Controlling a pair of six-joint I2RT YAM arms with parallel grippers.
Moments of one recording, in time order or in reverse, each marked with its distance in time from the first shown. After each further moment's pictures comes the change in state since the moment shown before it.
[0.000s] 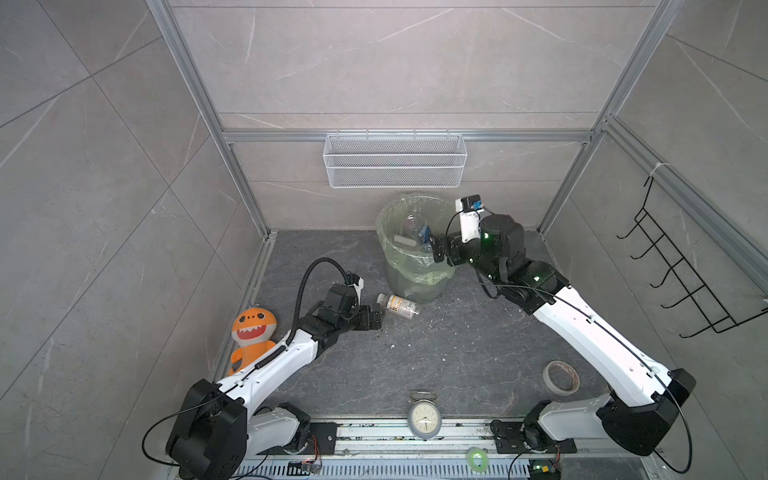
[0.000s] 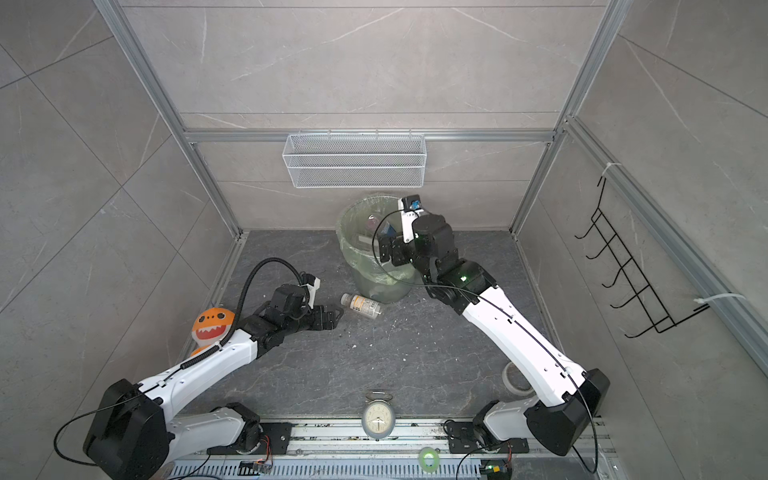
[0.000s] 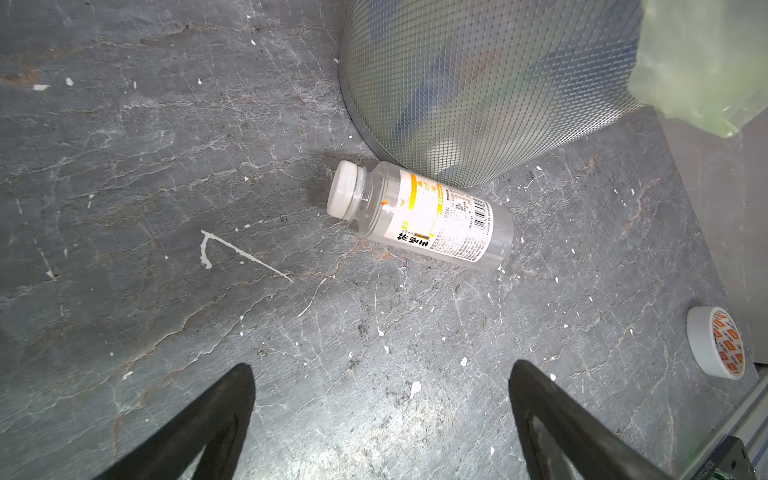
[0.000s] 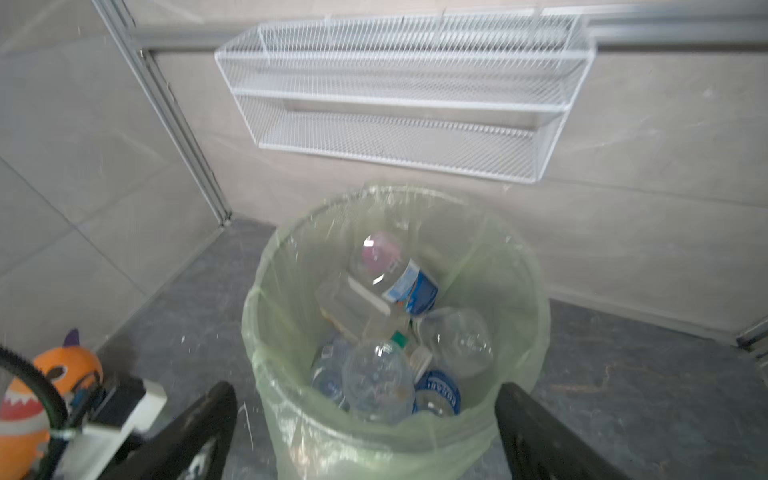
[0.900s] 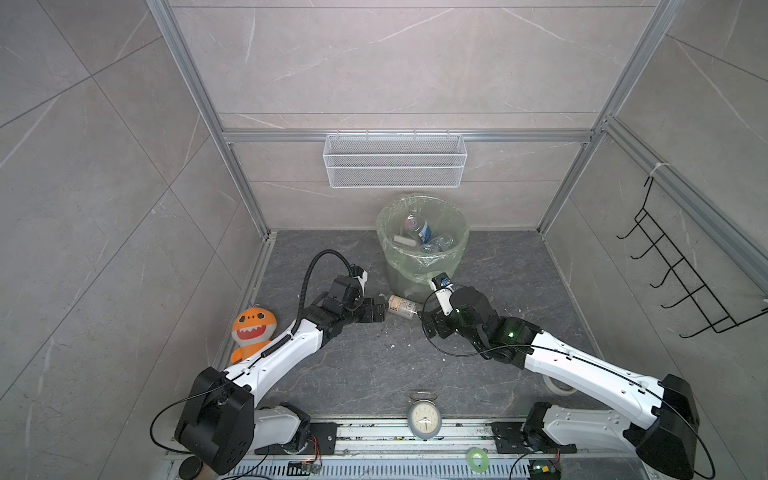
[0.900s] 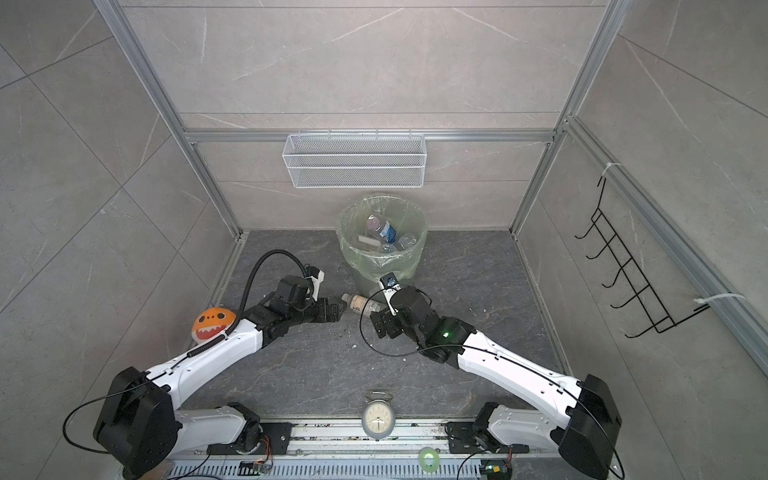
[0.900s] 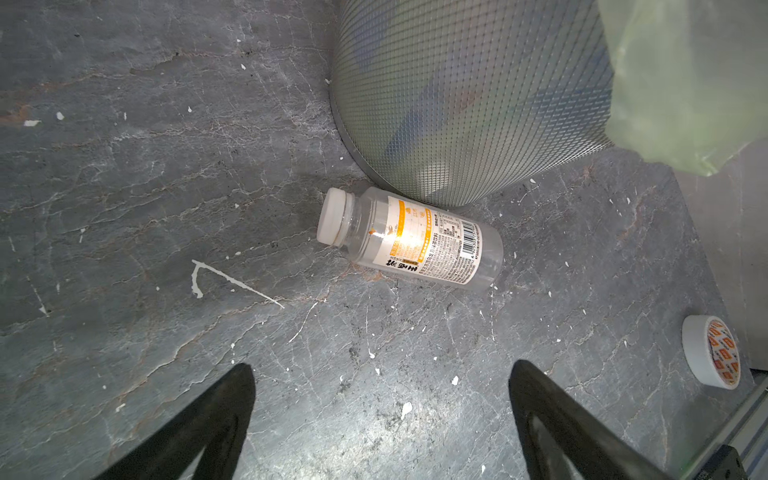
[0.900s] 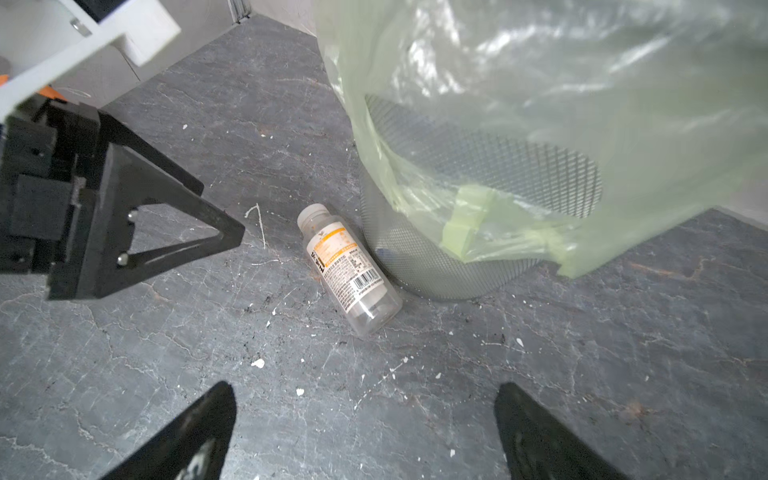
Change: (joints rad) left arm 0.000 0.063 0.091 -0.036 0.000 0.013; right arm 0.218 -0.169 -0.543 0.106 0.061 0.009
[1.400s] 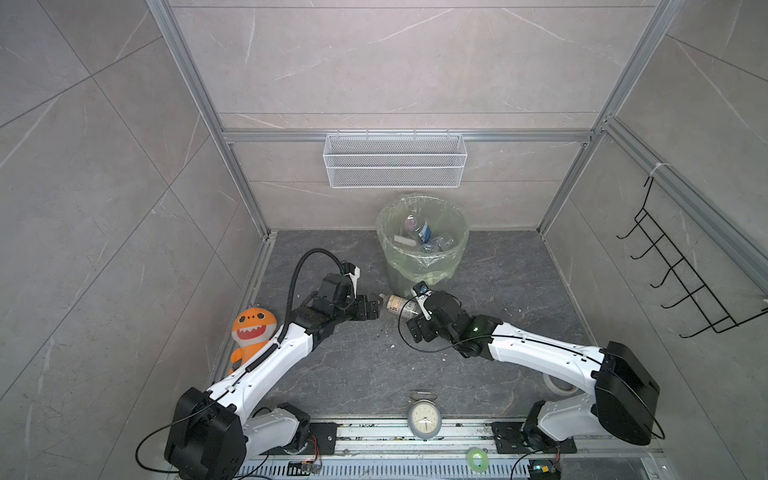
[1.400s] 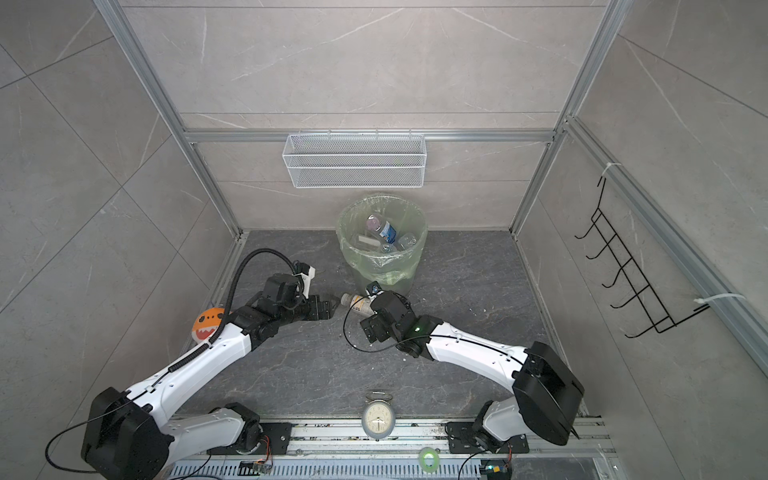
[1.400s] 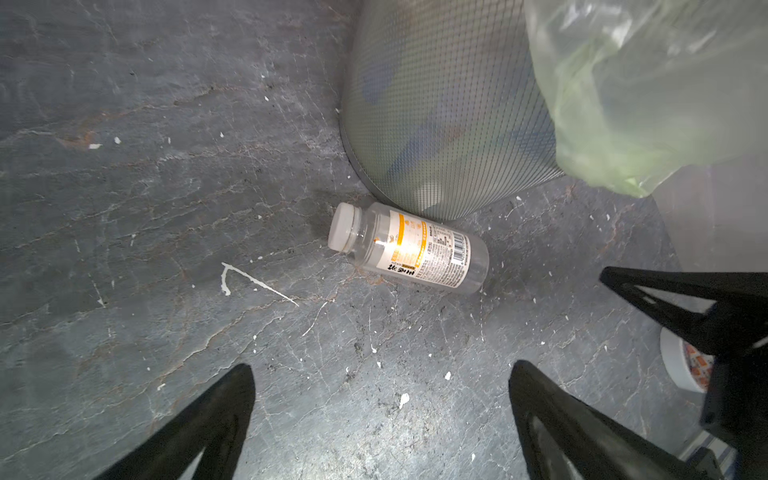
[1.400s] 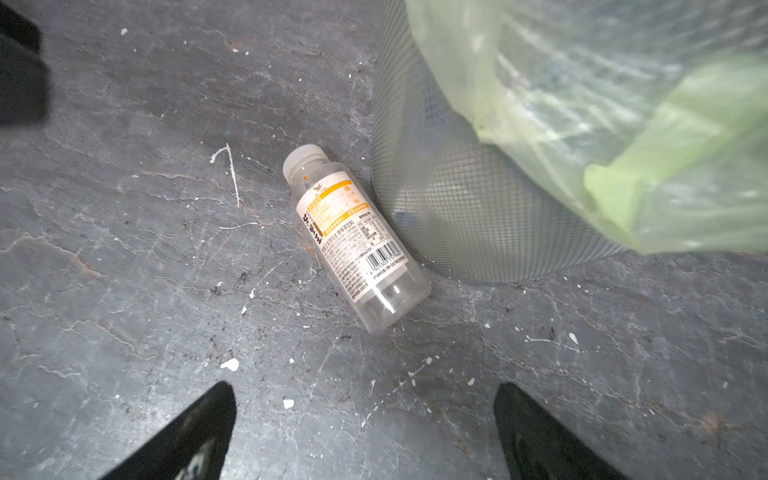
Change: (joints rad) left arm 0.069 -0.109 0.015 -0.067 0.024 0.003; right arm 0.006 0.266 -0.007 0.118 0.005 -0.001
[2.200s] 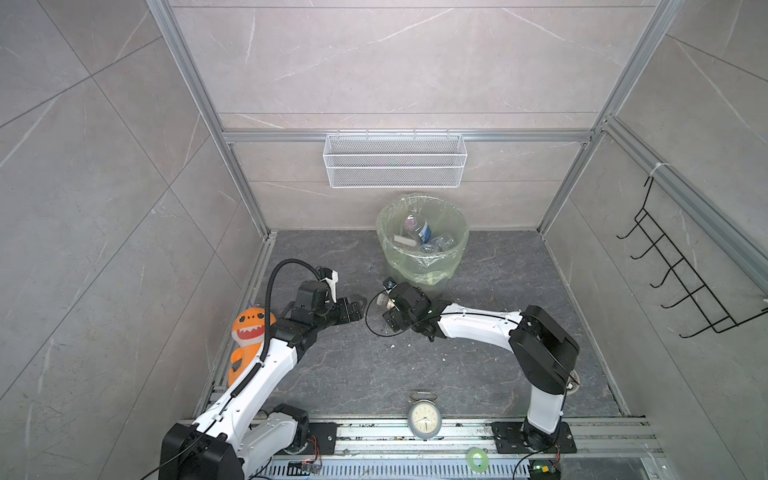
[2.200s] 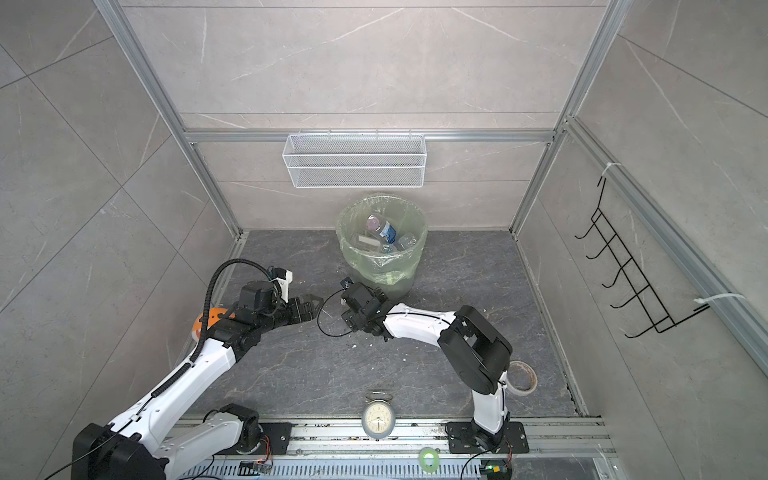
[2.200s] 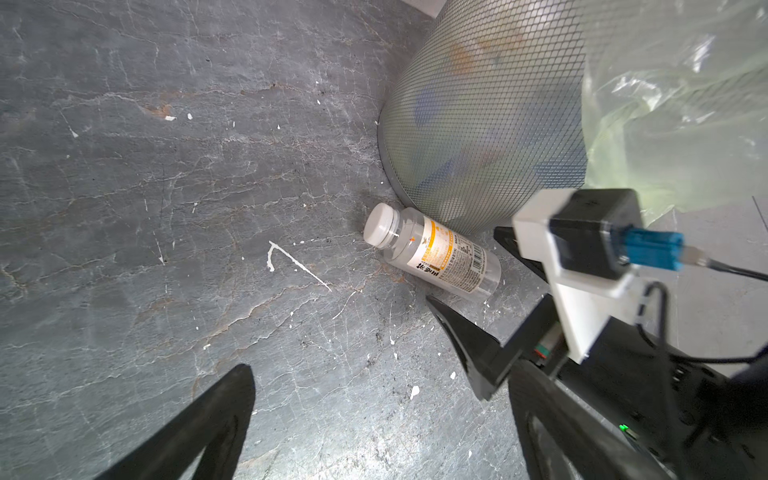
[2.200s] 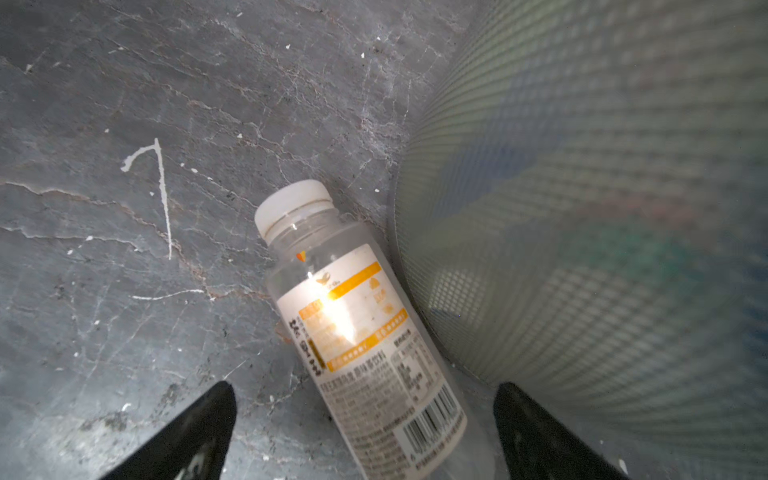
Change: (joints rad) left arm 0.130 -0.132 -0.107 0.001 0.082 -0.045; right arm 0.000 0.444 0.323 0.027 0.082 -0.131
